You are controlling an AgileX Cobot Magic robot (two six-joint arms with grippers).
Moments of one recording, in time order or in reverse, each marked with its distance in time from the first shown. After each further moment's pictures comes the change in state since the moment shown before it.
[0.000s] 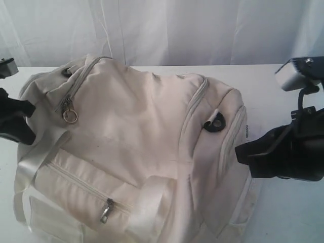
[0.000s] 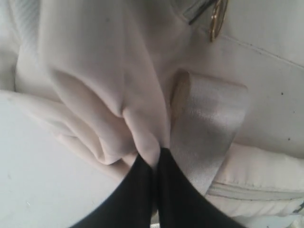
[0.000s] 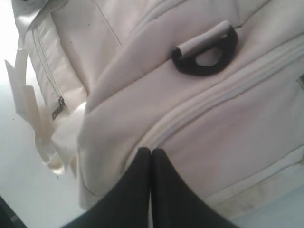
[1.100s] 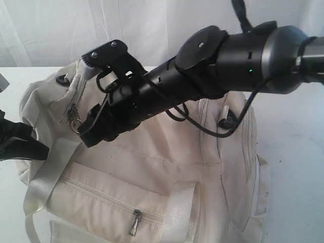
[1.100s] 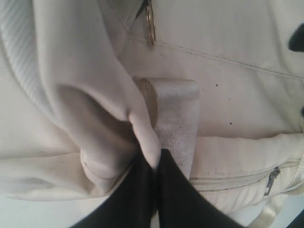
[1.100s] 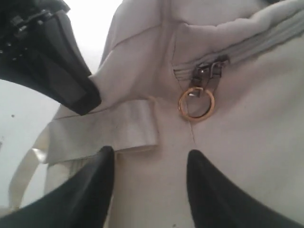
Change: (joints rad) left arm 0.000 -0.253 0.350 -0.383 -0.128 0.299; right arm 0.406 0.846 -0.621 0.334 -0.182 -0.597
